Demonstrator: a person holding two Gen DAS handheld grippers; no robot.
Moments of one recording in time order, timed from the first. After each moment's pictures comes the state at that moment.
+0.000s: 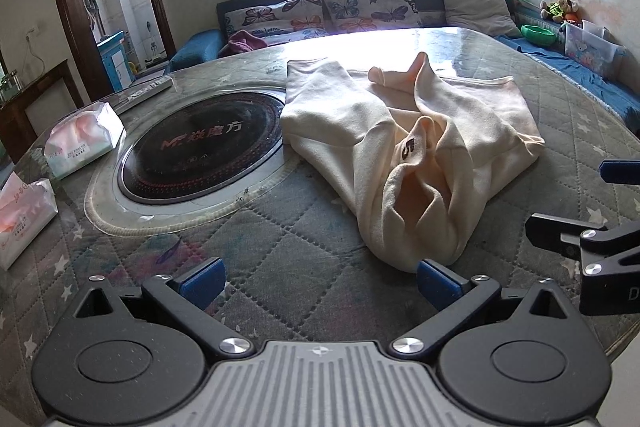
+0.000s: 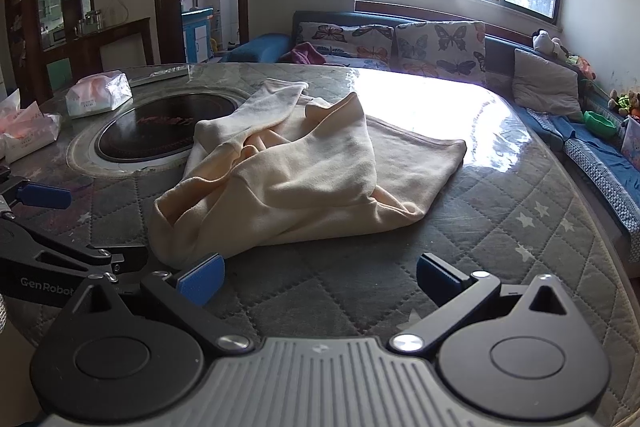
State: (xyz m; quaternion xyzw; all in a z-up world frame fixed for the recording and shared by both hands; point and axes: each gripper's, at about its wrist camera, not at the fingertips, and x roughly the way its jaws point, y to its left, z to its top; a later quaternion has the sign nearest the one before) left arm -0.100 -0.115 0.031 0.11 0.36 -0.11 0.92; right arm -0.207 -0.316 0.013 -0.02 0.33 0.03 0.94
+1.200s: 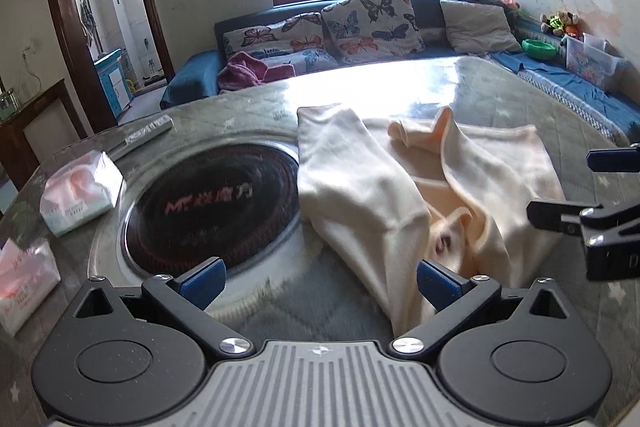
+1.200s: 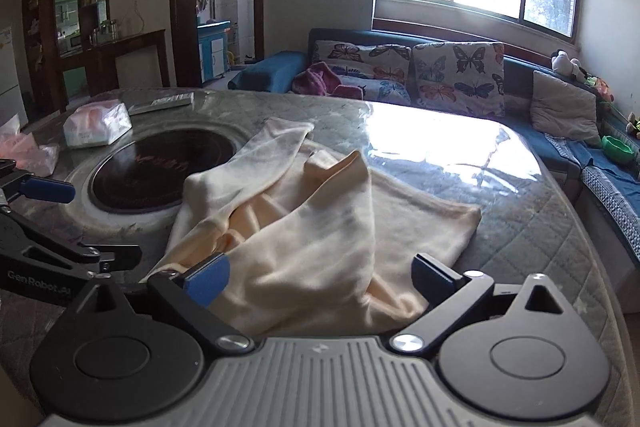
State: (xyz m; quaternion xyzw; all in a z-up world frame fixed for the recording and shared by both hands) left arm -0.036 -0.113 0.065 0.11 0.34 -0.12 0.93; right arm -0.139 -0.331 0.042 -0.03 0.30 0.05 0.95
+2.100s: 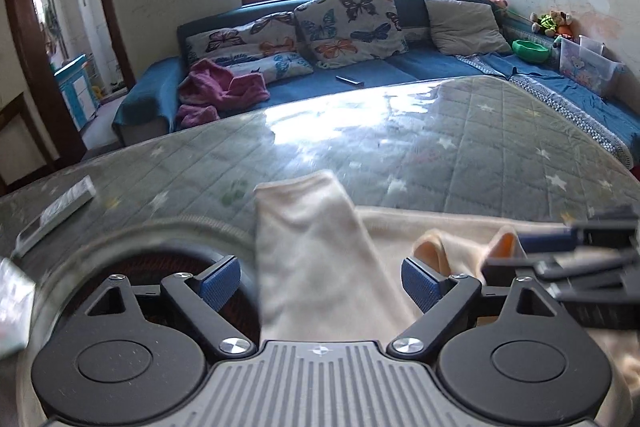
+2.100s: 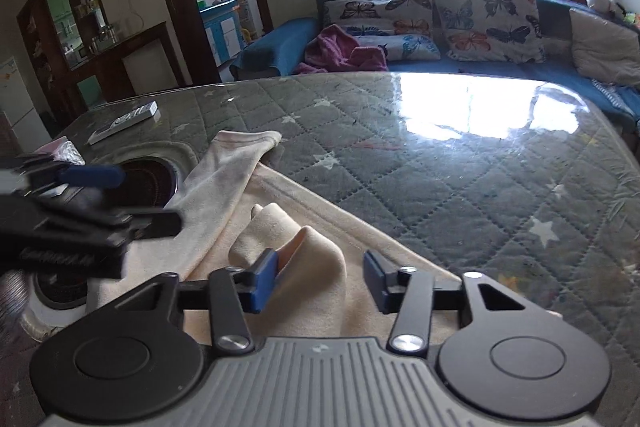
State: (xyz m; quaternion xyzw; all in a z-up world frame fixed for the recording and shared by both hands) left arm 0.146 -0.177 0.047 0.12 0.34 -0.17 0.92; right arm 0.038 -0.378 -0.005 0.06 0.37 0.12 0.92
